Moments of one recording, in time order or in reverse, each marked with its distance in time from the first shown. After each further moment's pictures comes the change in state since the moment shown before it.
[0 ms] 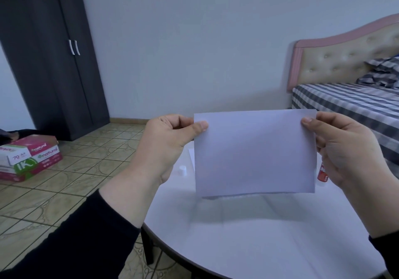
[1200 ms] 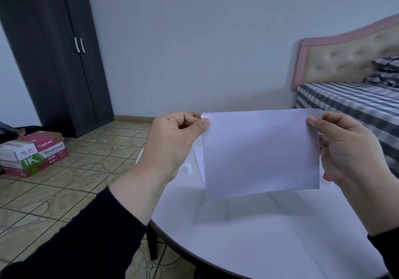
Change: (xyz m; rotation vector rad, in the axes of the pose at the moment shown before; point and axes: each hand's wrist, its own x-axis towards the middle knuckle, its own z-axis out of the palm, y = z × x) left_hand 0.000 -0.007 -0.003 0.092 0.089 0.098; right_hand -0.010 0.000 0.012 0.030 0.045 0.060
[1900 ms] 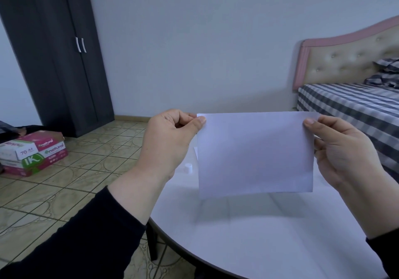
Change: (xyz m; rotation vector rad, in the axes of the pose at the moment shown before) left_hand 0.003 0.000 -0.006 0.082 0.092 0.022; right_hand 0.002 0.008 0.001 0.097 -0.114 -0.010
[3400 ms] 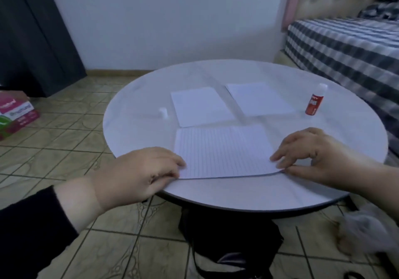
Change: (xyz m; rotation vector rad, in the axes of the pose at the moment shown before) left_hand -0.067 -0.113 -0.043 0.753 -0.964 0.706; right_hand -0.041 0.063 -0.113 -1.213 -0.881 -0.412
